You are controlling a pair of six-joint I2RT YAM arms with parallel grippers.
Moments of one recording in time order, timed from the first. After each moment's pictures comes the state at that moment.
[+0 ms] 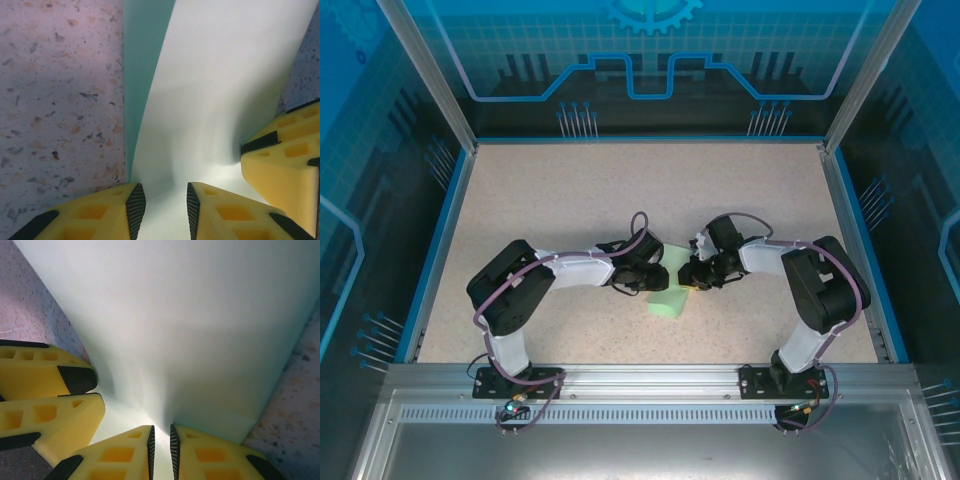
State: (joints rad) left arm -0.77 1.83 0.99 -0.23 0.16 -0.76; right arm 0.39 1.71 0.77 -0.29 -0.63 0.48
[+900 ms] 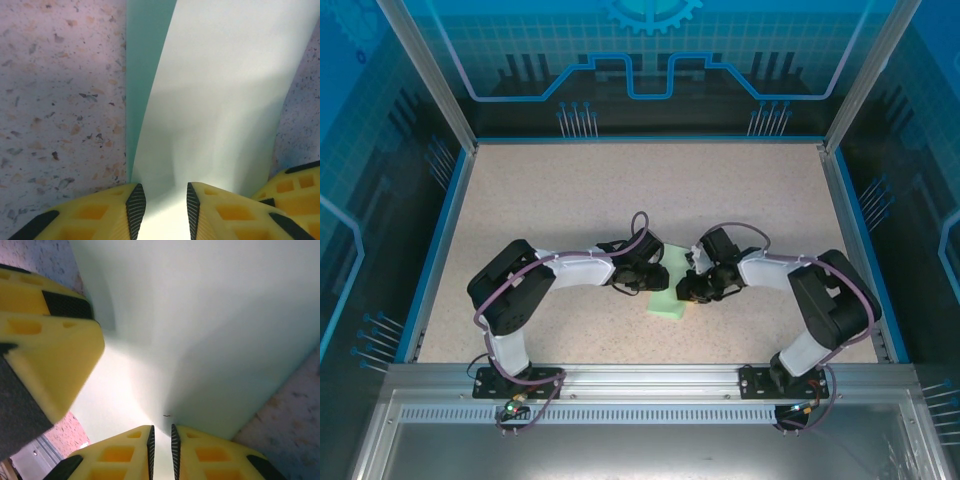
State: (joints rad) left arm -0.77 1.83 1.00 -0.24 0.16 -0.76; right arm 0.49 1.59 0.68 -0.33 -0.57 0.51
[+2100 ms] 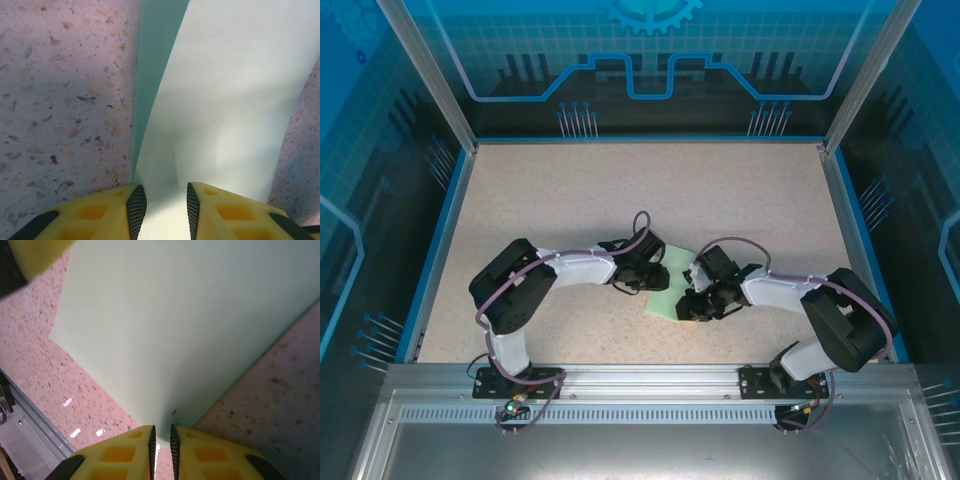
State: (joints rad) left arm -0.77 1.84 1.02 -0.26 0.16 -0.74; right arm 0.60 1.46 0.56 -0.33 -0.55 0.57
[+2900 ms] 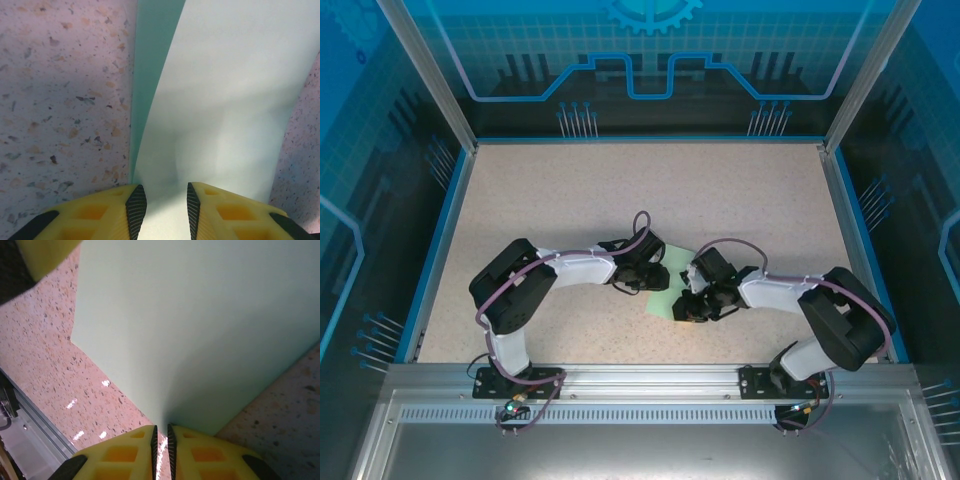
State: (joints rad) left arm -0.77 1.84 1.02 -0.26 0.16 -0.73; right arm 0.63 1.48 0.55 -0.27 -0.54 0.62
